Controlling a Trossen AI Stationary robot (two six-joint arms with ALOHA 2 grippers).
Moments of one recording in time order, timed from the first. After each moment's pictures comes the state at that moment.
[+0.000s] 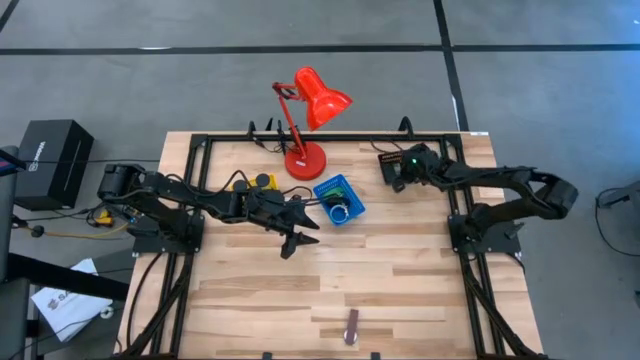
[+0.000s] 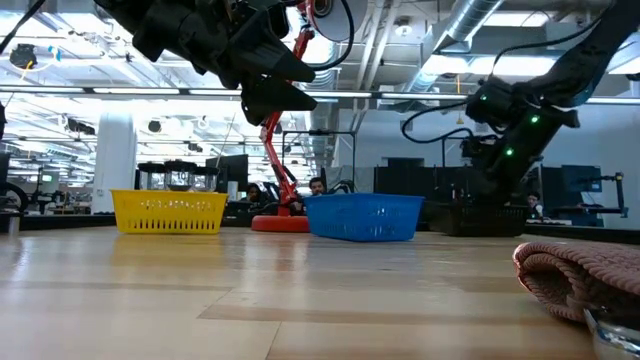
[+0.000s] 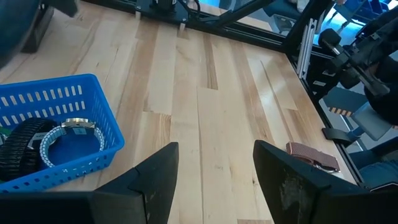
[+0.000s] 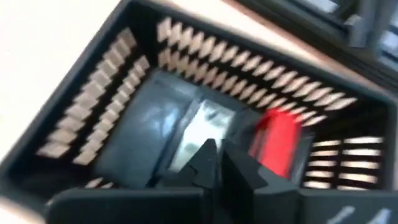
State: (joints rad) left arm -0.05 1.46 0.76 0.26 0.12 -0.24; right arm -0.71 1.28 0.41 -0.02 0.24 0.15
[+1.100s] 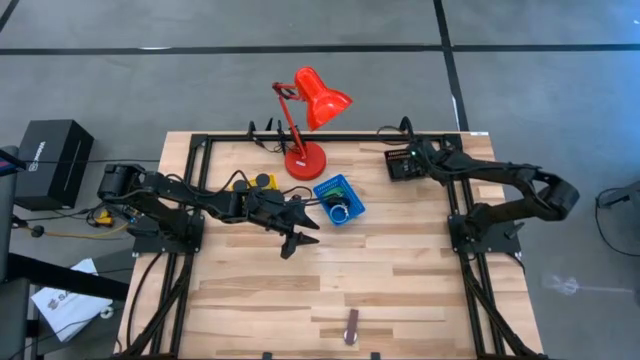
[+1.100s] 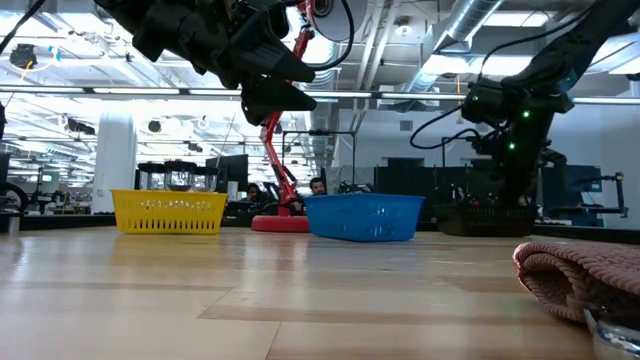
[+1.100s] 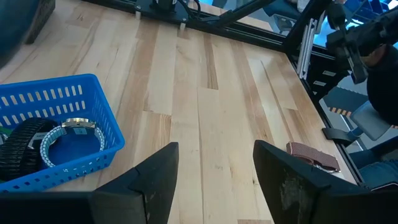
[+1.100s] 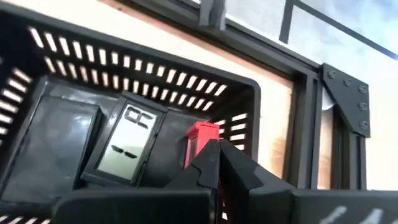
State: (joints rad) left arm -0.05 1.46 0.76 0.26 0.12 -0.24; right arm -0.75 1.27 0.54 -0.35 0.55 0.29
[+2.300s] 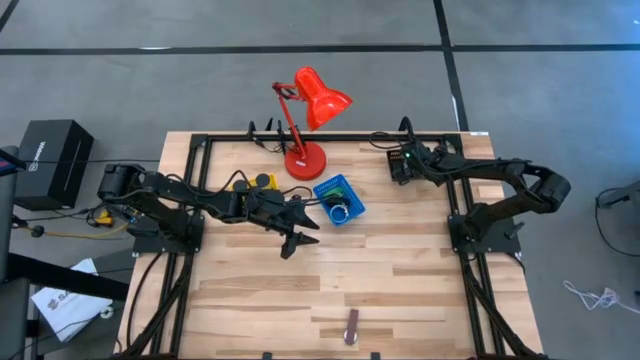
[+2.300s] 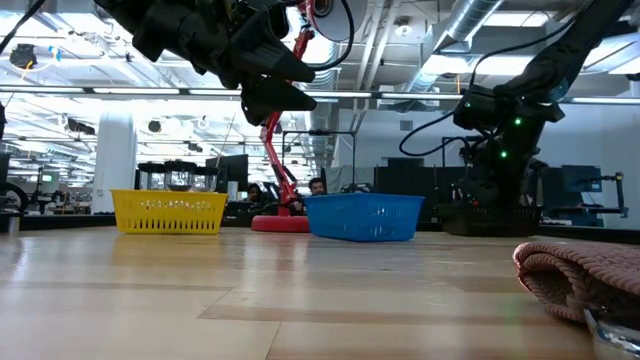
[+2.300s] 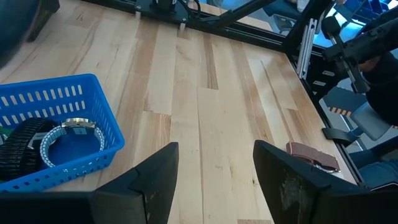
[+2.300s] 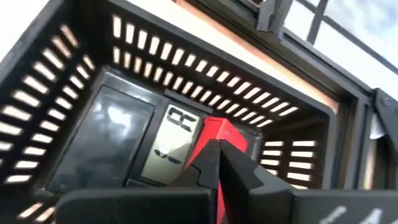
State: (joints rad) left arm -0.05 1.46 0.76 0.26 0.12 -0.24; right arm -0.72 1.36 0.54 -0.25 0.49 0.18
